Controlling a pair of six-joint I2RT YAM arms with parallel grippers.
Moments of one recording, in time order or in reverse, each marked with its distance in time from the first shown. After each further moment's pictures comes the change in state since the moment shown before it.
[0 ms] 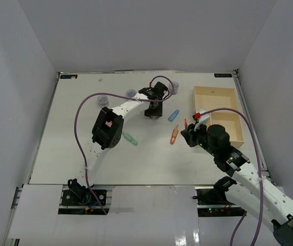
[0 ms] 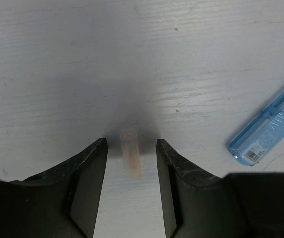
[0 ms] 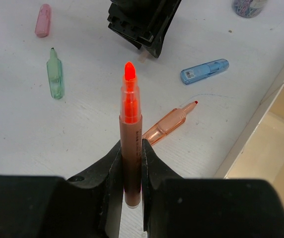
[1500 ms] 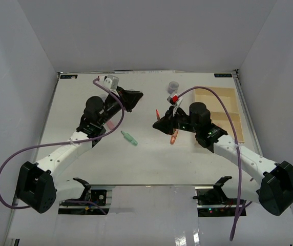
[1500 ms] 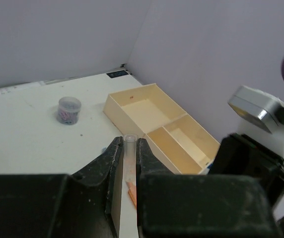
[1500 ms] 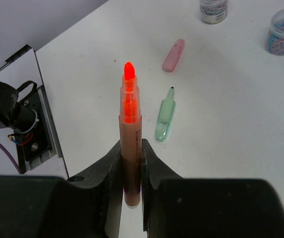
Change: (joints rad) left arm 0.168 -1.174 -1.188 1.304 0.466 0.132; right arm 0.031 0.459 0.255 0.289 -0.505 0.090
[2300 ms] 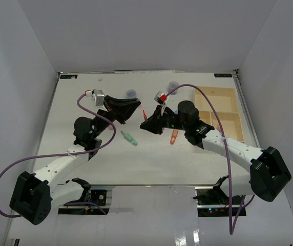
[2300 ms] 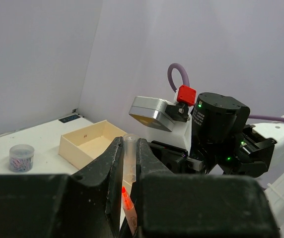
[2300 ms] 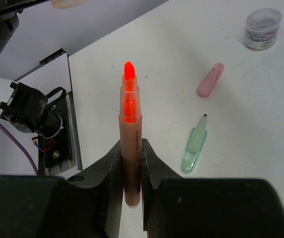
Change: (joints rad) left arm 0.008 -0.139 -0.272 0.488 0.165 -0.143; right arm 0.097 0.171 0.076 0.177 -0.068 0.060
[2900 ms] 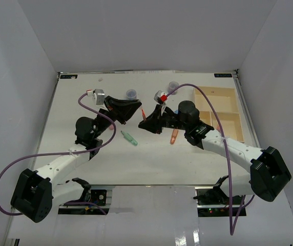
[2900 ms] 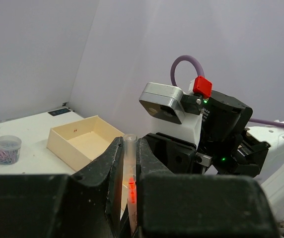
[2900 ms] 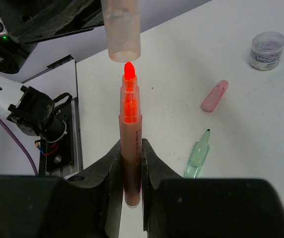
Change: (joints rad) left arm 0.000 0.025 -0.014 0.030 -0.001 -0.077; right arm 0.012 0.000 0.002 0.065 -0.020 -0.005
